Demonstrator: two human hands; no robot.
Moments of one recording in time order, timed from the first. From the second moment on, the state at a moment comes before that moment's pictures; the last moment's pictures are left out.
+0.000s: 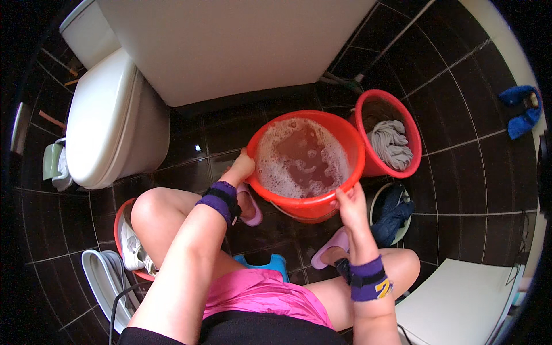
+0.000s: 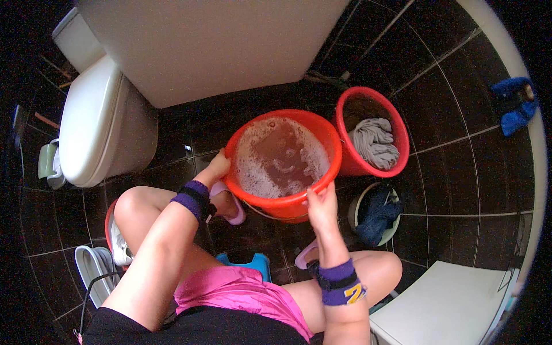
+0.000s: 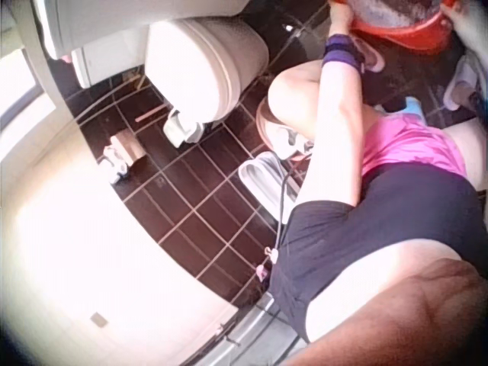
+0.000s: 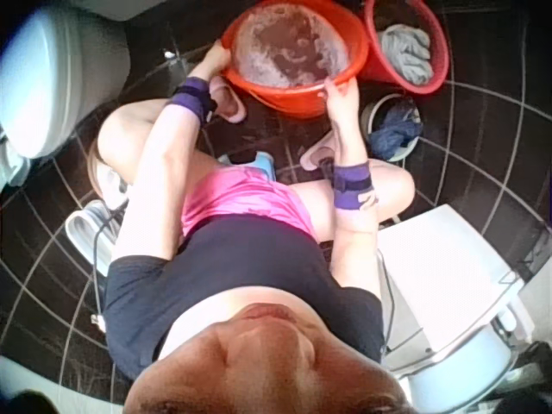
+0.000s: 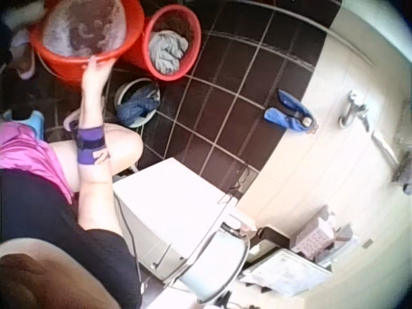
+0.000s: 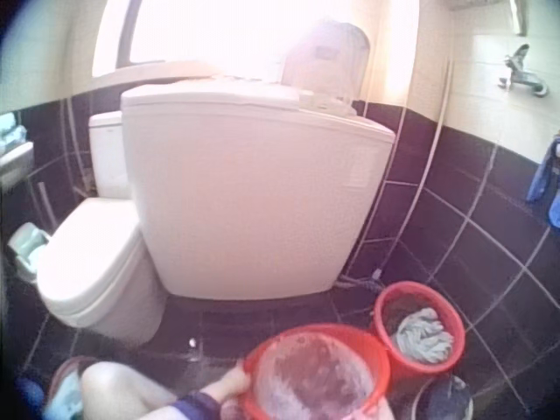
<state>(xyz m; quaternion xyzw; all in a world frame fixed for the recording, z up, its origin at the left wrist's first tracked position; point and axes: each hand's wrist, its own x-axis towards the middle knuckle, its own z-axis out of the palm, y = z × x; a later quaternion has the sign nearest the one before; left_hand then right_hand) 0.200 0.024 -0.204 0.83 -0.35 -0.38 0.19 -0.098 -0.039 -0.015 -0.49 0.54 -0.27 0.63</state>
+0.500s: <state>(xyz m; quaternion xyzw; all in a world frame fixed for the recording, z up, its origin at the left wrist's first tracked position) 0.230 0.049 -0.238 0.61 0.19 -0.60 0.47 0.118 -0.212 -0.069 -0.68 0.50 -0.18 0.51</state>
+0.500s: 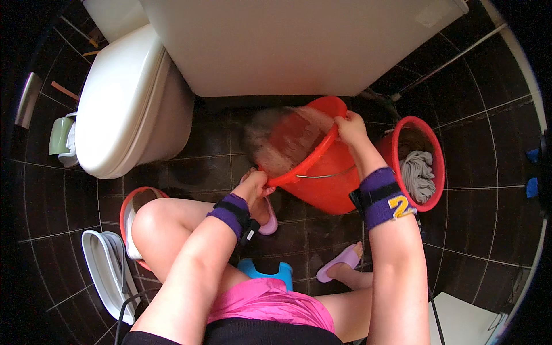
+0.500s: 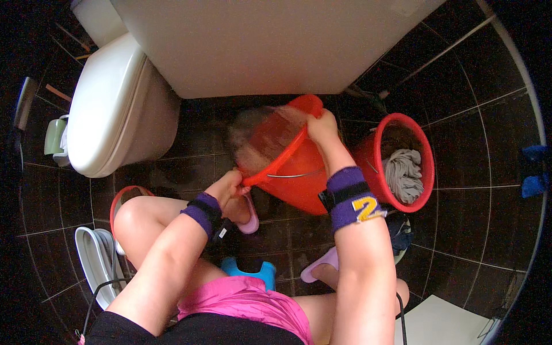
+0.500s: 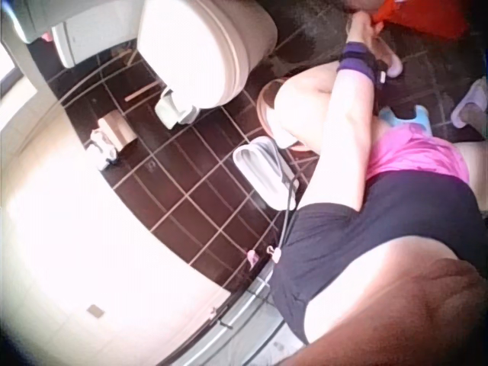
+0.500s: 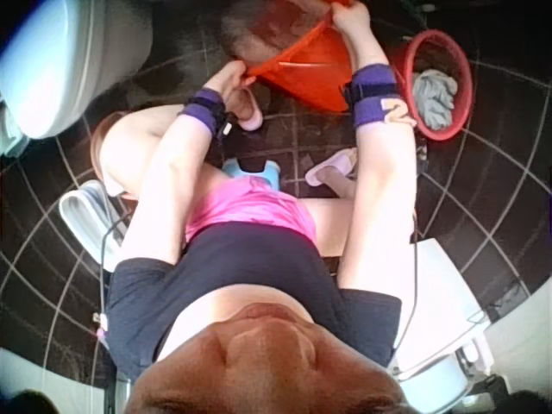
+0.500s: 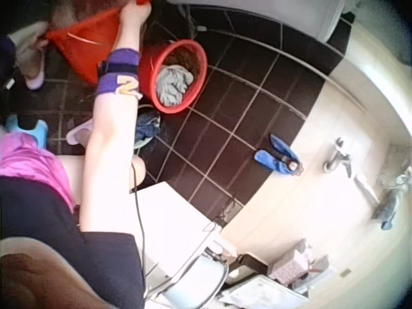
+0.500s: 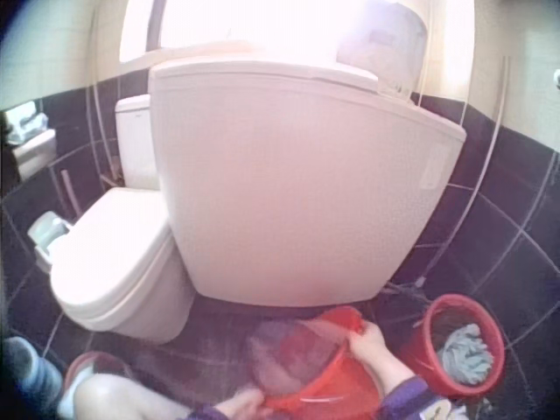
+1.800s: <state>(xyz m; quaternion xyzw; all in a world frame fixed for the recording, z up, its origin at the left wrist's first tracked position) 0.223 -0.101 0.017 0.66 -0.10 -0.54 0.51 -0.042 -0.230 -0.124 -0.24 0.61 -0.25 0.72</state>
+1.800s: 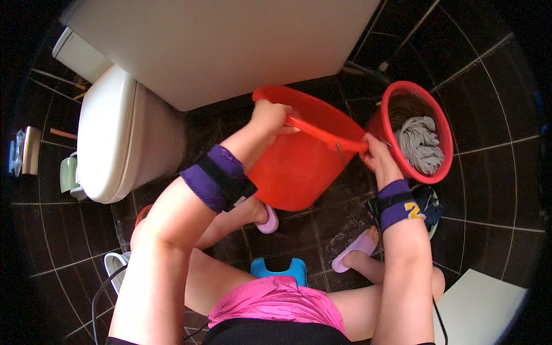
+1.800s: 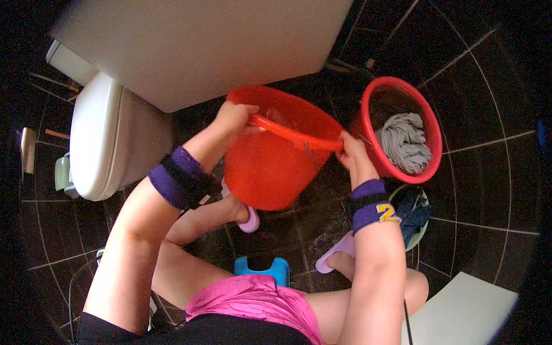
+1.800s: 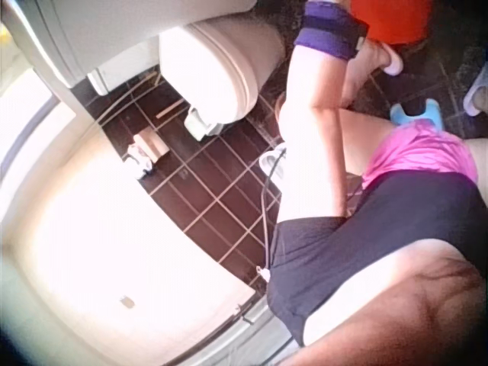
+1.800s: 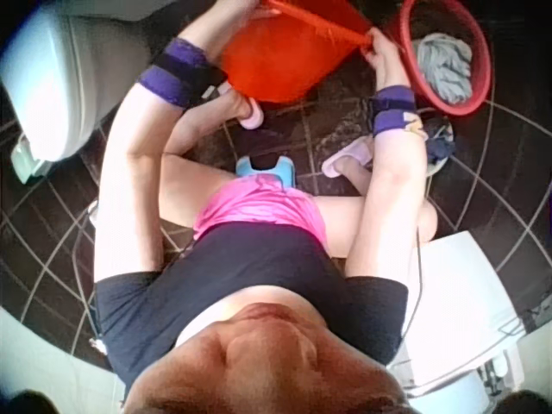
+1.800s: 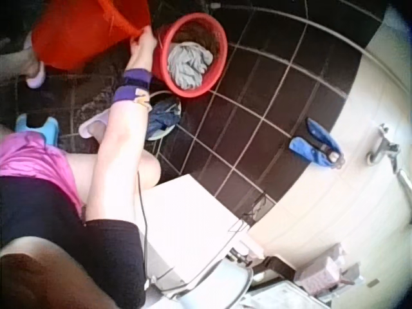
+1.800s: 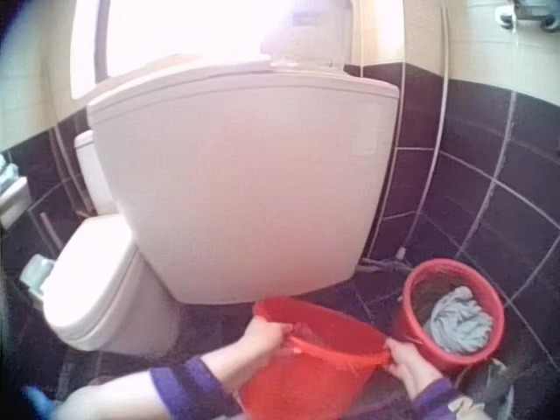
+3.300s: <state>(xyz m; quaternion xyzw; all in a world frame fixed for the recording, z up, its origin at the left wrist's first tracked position) 0.150 0.103 -0.088 0.78 -0.24 -0.37 0.45 -0.098 0.010 -0.112 -0.59 0.60 -0.38 0.38</state>
